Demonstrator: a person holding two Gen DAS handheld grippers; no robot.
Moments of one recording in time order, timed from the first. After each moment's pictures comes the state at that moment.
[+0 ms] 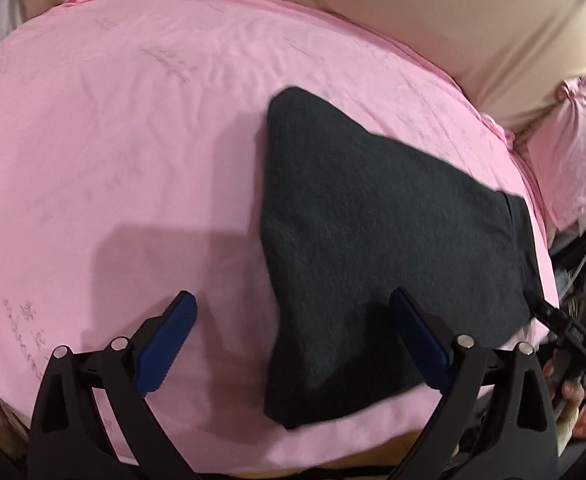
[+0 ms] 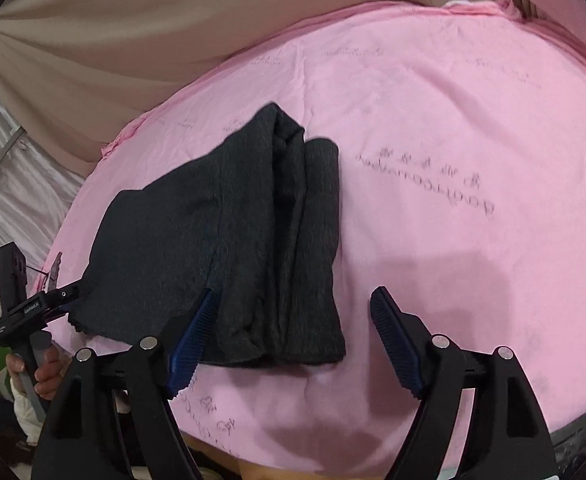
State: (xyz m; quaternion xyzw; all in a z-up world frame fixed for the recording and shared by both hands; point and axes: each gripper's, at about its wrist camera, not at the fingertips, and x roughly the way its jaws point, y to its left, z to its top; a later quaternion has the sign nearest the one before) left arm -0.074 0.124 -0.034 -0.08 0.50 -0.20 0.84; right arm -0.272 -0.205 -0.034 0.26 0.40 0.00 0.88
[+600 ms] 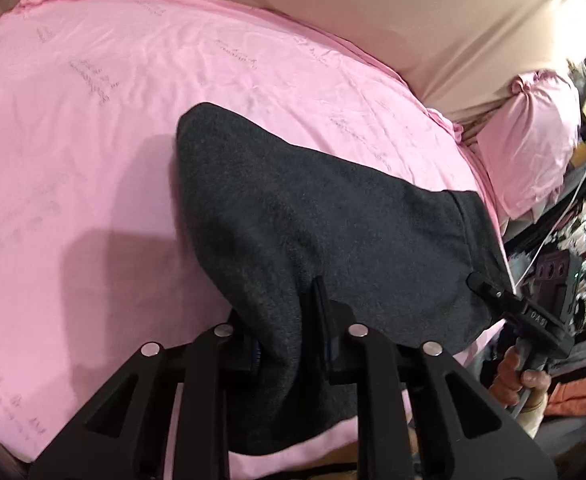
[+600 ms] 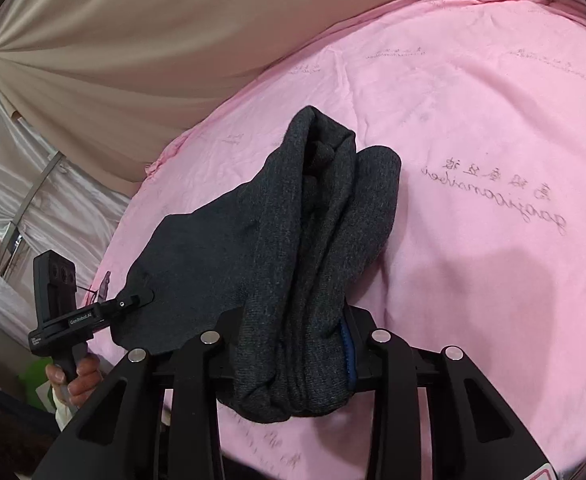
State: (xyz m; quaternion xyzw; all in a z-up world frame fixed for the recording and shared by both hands) left arm -0.062 0.103 -0.018 -0.10 0.49 -0.29 0.81; right arm -0.259 -0.189 -0.020 0.30 0.37 0.06 0.88
